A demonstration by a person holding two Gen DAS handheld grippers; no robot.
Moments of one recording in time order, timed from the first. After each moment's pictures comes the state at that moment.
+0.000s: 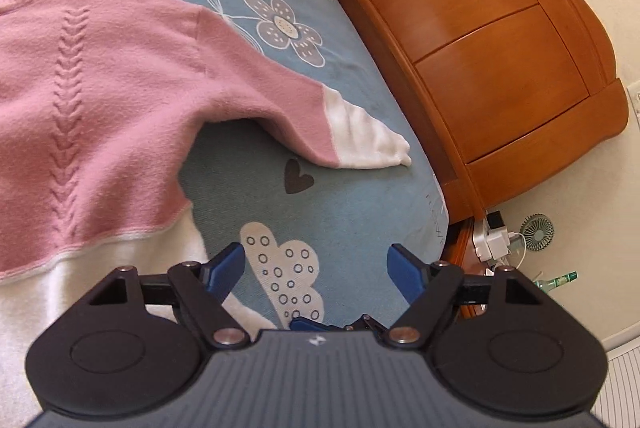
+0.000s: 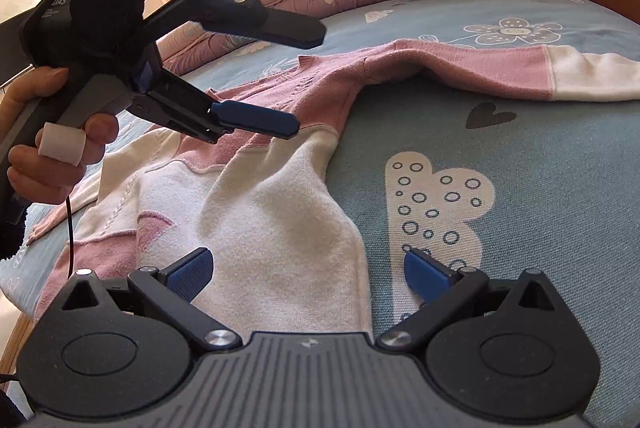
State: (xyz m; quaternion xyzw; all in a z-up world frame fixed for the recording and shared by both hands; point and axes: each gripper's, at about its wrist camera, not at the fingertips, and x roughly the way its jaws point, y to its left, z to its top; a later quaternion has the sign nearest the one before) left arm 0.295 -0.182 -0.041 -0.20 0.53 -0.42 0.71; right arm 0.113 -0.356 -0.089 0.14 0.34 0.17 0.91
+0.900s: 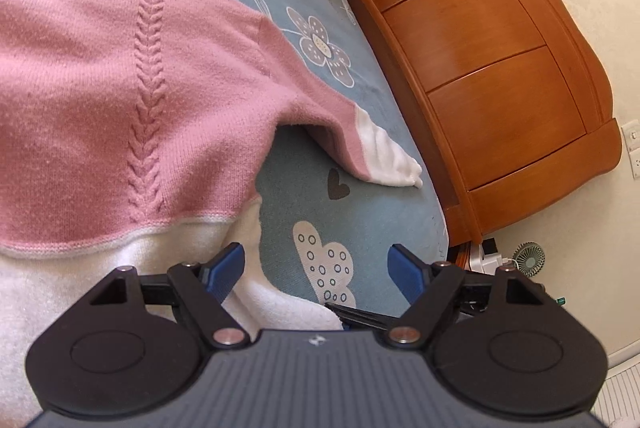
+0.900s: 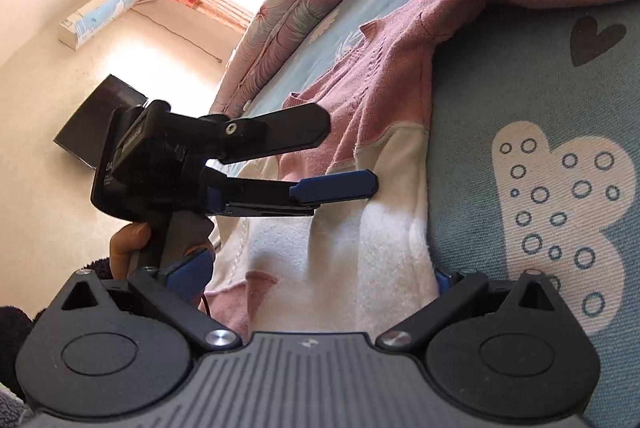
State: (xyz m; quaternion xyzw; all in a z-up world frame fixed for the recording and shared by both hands) left arm 0.296 -0.124 -0.067 -0.25 0.50 -0.39 0.73; right arm 0.185 -0.378 -0.103 0.38 0.38 0.33 0.78
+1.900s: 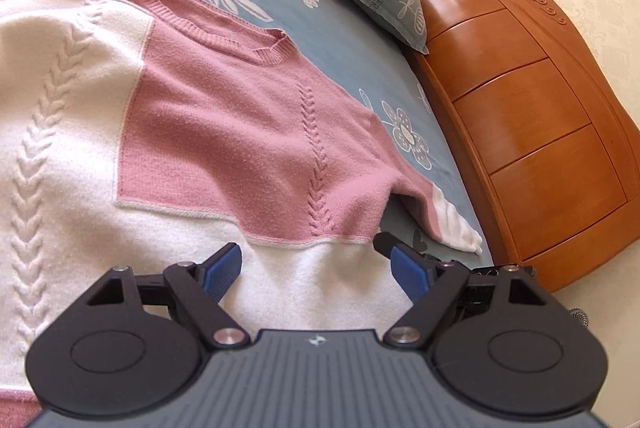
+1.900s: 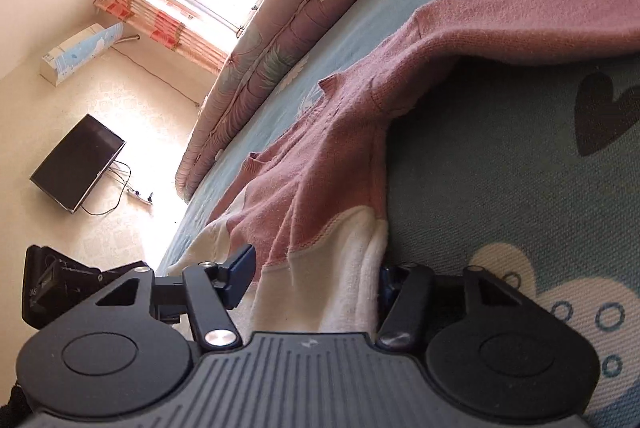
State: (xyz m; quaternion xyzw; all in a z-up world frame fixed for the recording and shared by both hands) left arm 0.255 -0.011 -0.052 -0.29 0.45 -0.26 0.81; right arm 0.239 -0.395 -0.126 0.40 0.34 0.26 0.81
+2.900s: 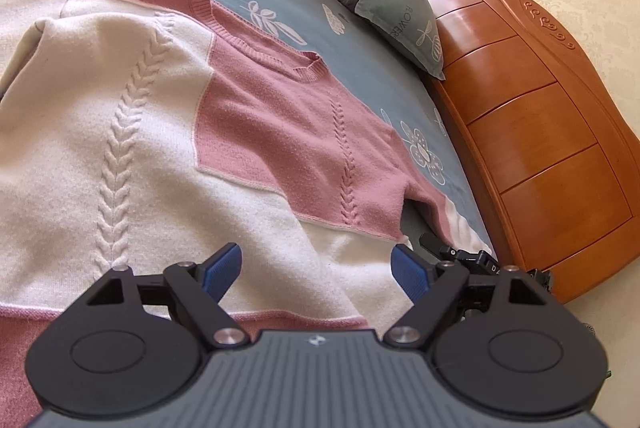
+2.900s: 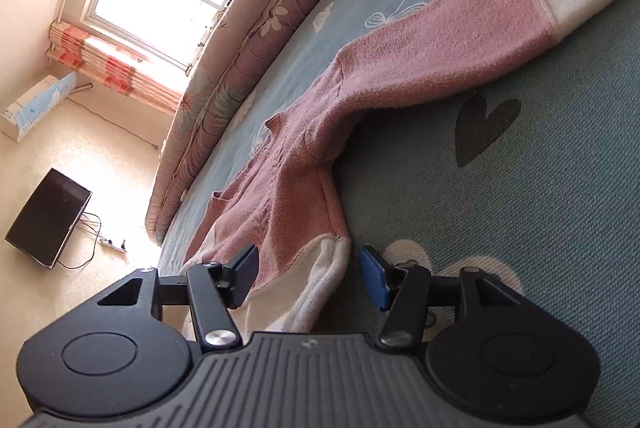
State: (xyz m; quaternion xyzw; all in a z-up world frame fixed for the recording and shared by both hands) left arm 0.214 0.020 -0.046 -0.29 0.43 -0.22 0.83; right arm 0.219 -0.414 -0.109 0.41 0.35 0.18 0.83
